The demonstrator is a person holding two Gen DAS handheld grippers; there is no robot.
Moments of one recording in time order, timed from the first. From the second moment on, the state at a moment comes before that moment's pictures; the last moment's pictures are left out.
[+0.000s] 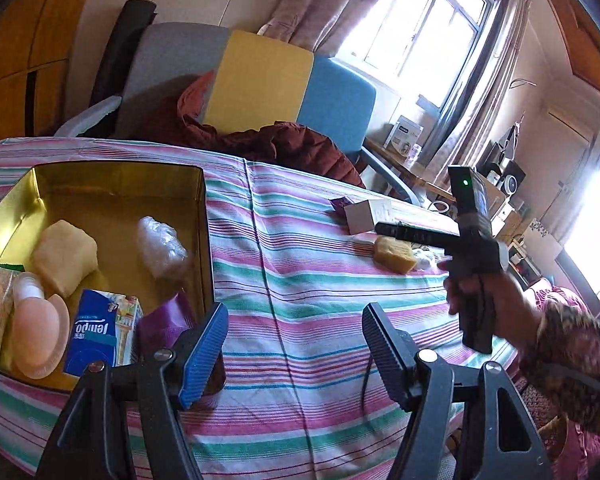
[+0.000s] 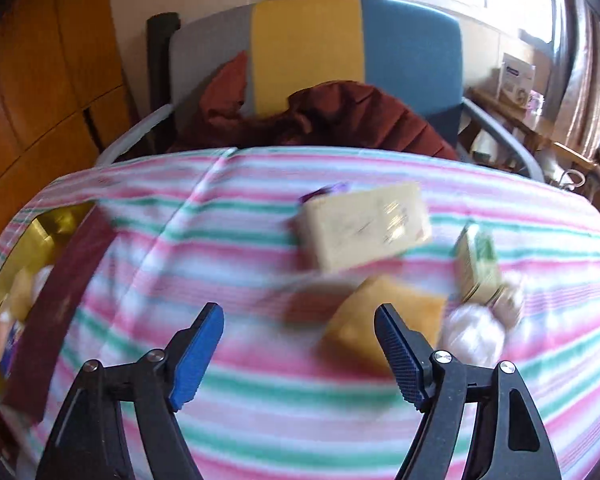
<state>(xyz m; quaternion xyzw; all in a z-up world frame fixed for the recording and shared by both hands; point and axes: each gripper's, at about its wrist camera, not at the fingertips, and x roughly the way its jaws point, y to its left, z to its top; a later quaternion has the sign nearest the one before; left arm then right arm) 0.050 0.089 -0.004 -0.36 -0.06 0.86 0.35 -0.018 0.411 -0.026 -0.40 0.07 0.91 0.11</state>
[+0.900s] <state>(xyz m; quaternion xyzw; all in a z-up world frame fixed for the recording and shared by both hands) 0.058 0.128 -0.013 -0.39 -0.03 0.85 0.37 0.068 0.489 -0.023 -0.38 0.13 0.90 0.19</state>
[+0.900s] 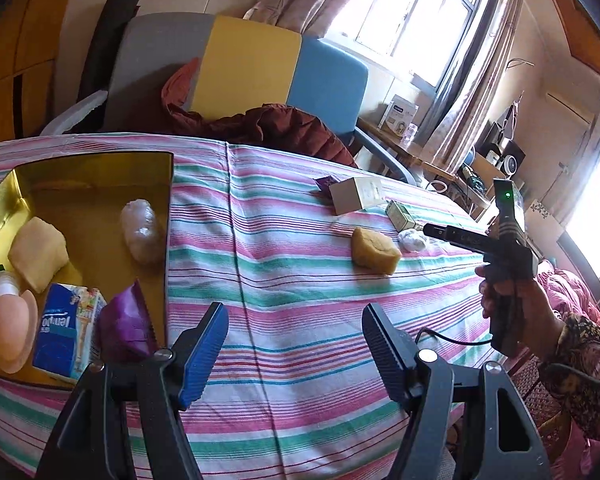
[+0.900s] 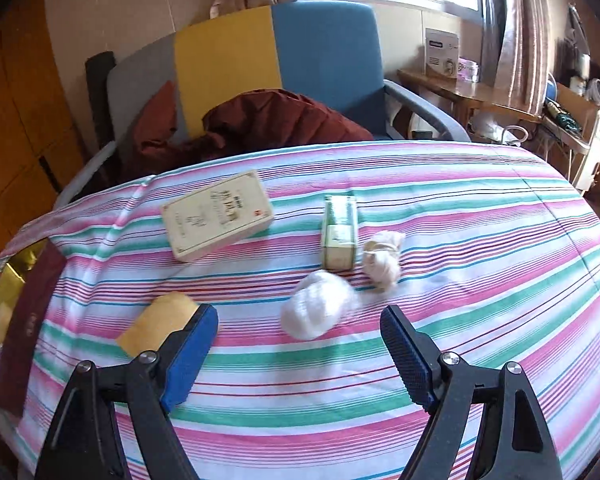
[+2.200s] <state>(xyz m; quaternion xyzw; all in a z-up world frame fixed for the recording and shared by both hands) 0.008 0.334 -0.052 -0.47 0.08 0.78 0.41 0.032 0.518 -0.067 -0.46 0.20 0.85 0.17</state>
